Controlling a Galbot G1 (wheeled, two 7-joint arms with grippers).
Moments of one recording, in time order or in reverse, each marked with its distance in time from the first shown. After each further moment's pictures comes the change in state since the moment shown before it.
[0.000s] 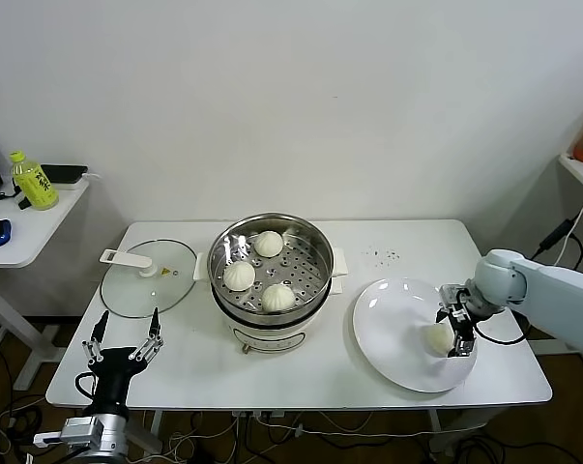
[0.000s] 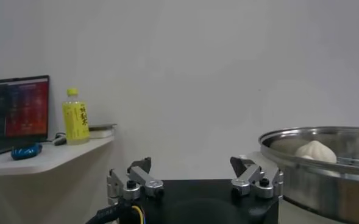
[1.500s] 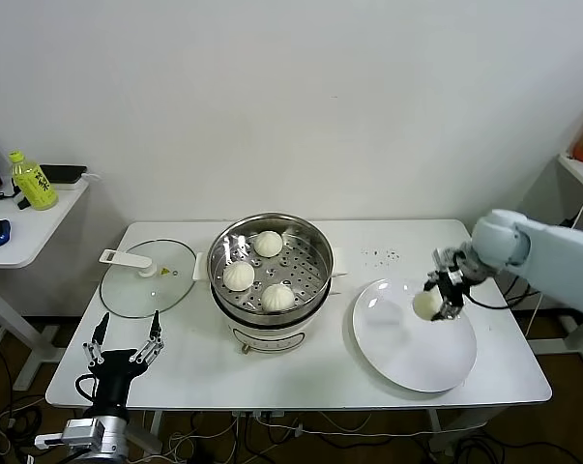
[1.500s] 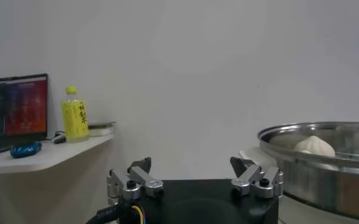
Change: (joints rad) left arm 0.005 0.000 0.001 0.005 0.011 -0.003 0.000; right arm 0.343 0.027 -0.191 0.088 0.177 -0.007 -0.030
